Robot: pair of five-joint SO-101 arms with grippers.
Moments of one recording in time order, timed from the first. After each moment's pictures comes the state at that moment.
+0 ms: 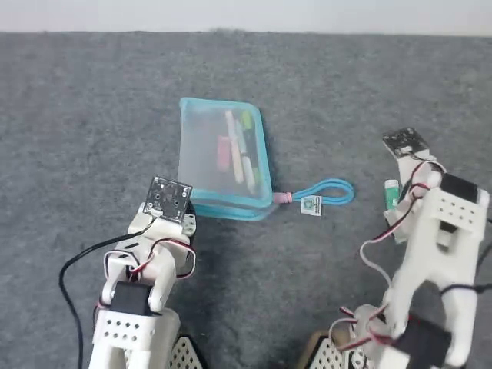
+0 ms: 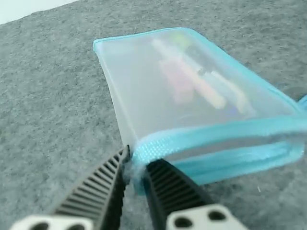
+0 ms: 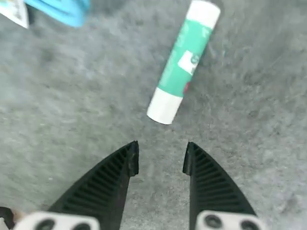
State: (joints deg) left arm 1.9 -86.9 90.2 46.1 -6.2; right arm 21.2 -18.6 36.9 71.7 42.1
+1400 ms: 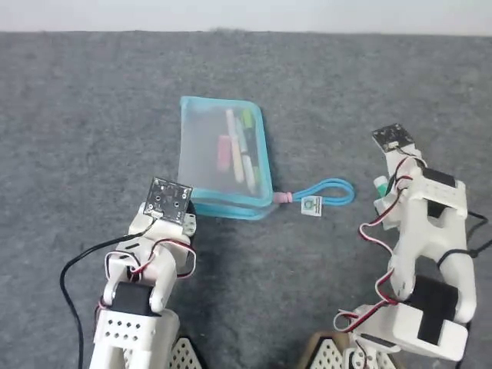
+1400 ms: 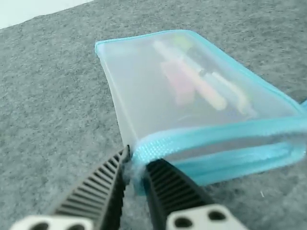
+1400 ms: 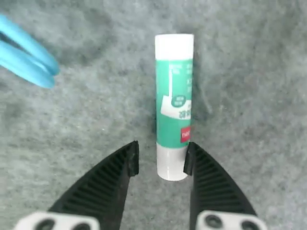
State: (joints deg) left arm 1.9 -86.9 92.3 42.9 -6.2; right arm 17.1 -4.9 36.8 54.7 38.5
